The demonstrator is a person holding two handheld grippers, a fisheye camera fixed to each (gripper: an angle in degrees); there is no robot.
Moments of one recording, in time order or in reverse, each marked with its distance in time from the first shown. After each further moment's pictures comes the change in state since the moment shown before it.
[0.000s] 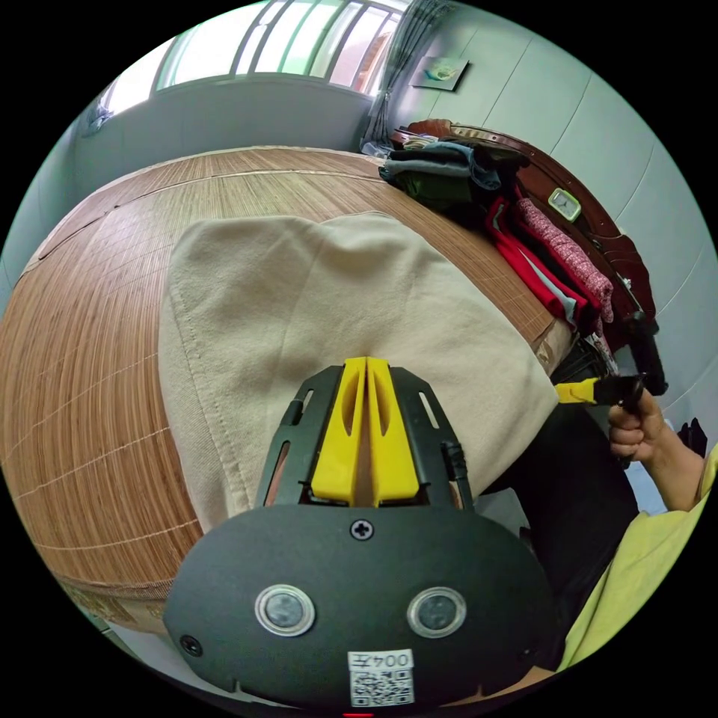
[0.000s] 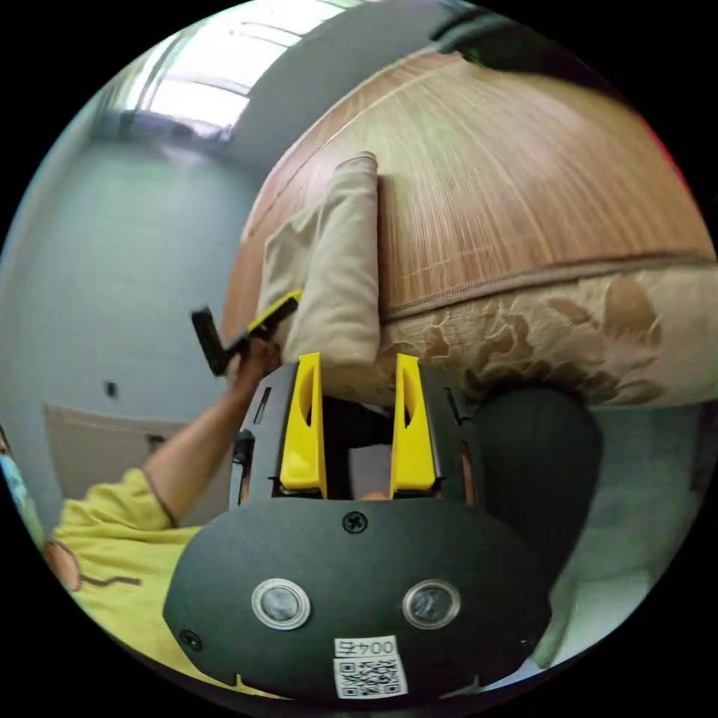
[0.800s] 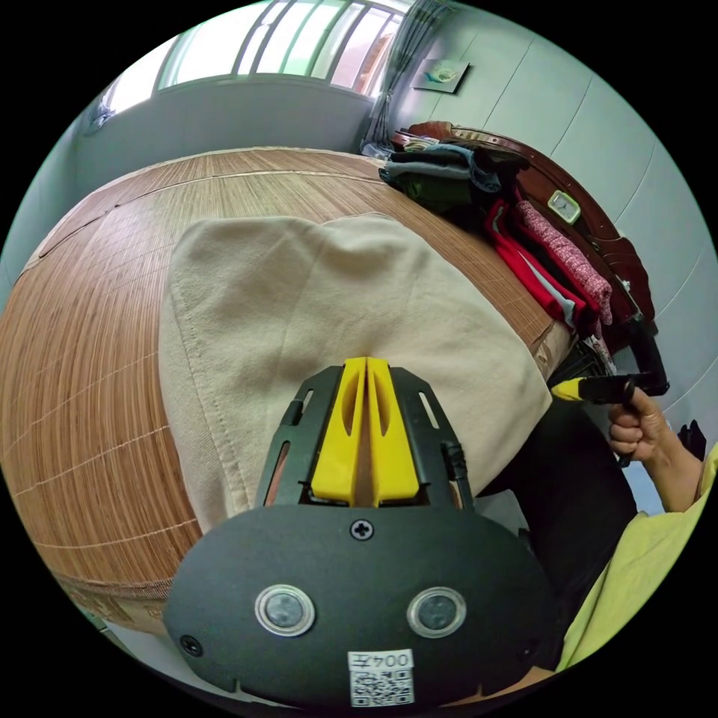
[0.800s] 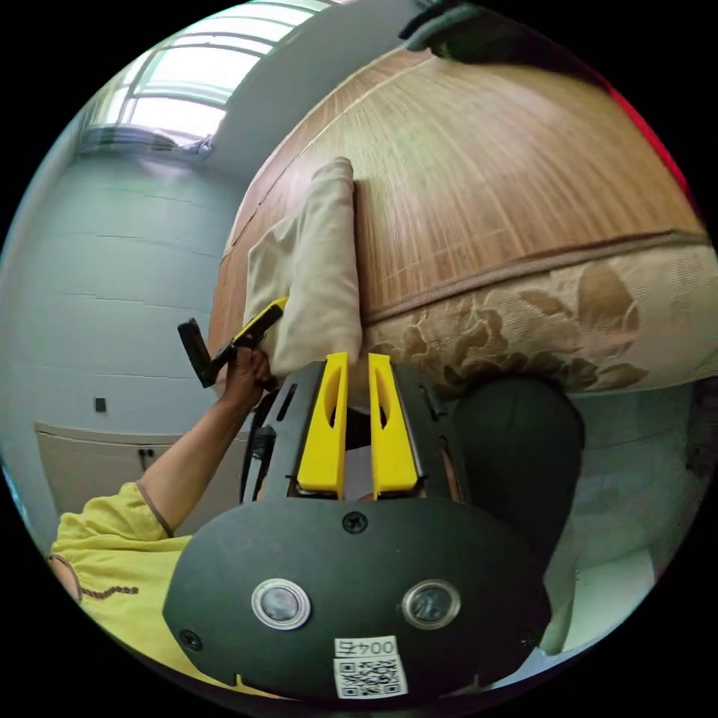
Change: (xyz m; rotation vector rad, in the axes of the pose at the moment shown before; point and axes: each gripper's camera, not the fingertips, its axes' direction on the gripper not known) left arm 0.028 -0.011 -0.014 0.008 0.007 -0.010; right arm 0.013 0.007 -0.055 0.050 0.239 -0.065
